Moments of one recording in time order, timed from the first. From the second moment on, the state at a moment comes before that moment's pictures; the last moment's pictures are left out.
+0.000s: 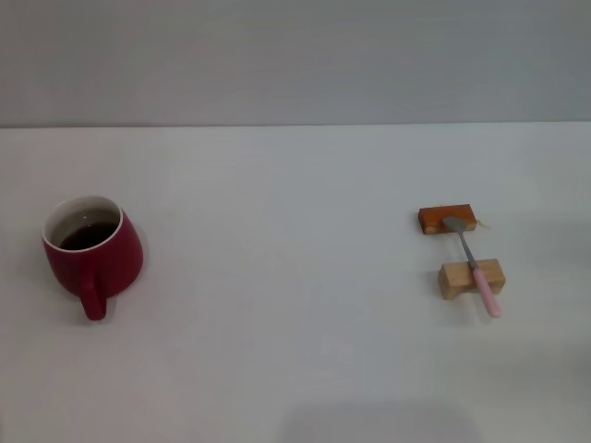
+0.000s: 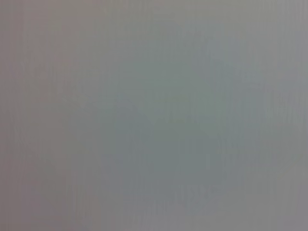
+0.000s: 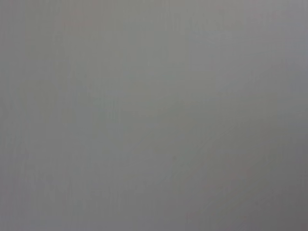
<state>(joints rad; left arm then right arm) -0.46 -2.06 -2.02 -0.21 2.86 0.92 -0.05 0.34 2.00 1.57 0.12 -2.64 -1.26 0.08</state>
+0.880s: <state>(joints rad) -0.46 -2.06 -2.02 -0.17 2.86 0.87 0.04 0.35 1.98 1.58 0.12 -2.63 -1.26 0.08</state>
